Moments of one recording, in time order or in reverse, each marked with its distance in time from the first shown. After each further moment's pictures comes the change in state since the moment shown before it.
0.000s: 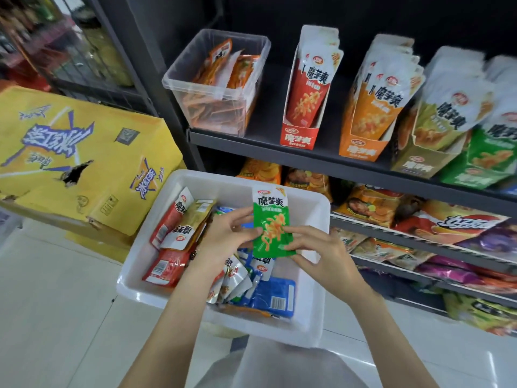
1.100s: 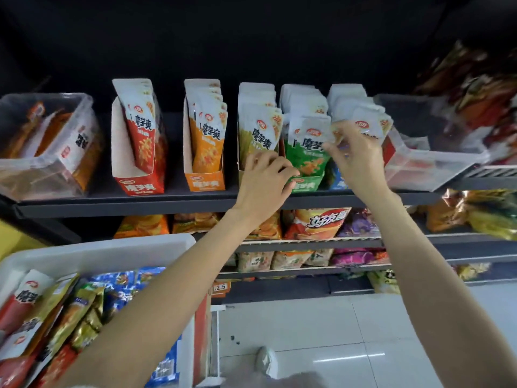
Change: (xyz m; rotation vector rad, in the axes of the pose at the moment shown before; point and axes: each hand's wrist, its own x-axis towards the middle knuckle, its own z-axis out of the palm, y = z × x) left_hand 0.116 0.069 0.304 1.255 0.129 1.479; right_hand -0.015 0.088 -0.306 -0.643 0.680 0.208
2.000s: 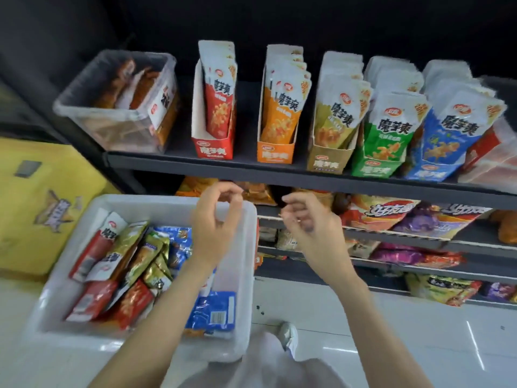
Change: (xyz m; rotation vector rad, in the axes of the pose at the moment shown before) left_hand -0.165 -0.048 -0.113 -0.652 0.233 -0.725; right_hand -0.128 -0.167 0.061 0.583 -0.403 0.230
